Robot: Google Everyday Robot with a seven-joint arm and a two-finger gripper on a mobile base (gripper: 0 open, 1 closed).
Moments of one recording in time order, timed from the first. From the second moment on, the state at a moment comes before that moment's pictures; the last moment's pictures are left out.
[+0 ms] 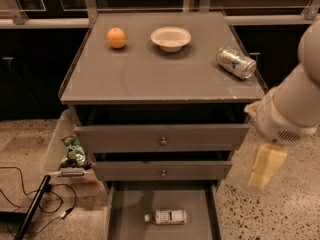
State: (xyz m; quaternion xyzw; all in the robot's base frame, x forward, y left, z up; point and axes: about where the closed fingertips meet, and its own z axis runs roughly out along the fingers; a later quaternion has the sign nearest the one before) arm 0.407 -0.208 0.845 -0.60 0.79 0.02 0.12
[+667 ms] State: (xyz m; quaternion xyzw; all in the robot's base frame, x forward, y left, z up) arm 0.388 -0.204 0.763 -0.60 0.79 0.04 0.11
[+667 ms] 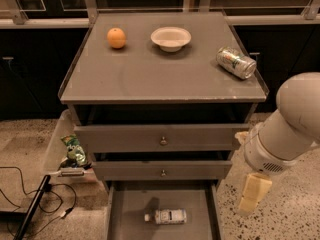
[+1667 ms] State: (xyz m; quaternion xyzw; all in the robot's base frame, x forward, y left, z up) arm 0.393 -0.205 0.555 -0.57 0.81 0.10 0.04
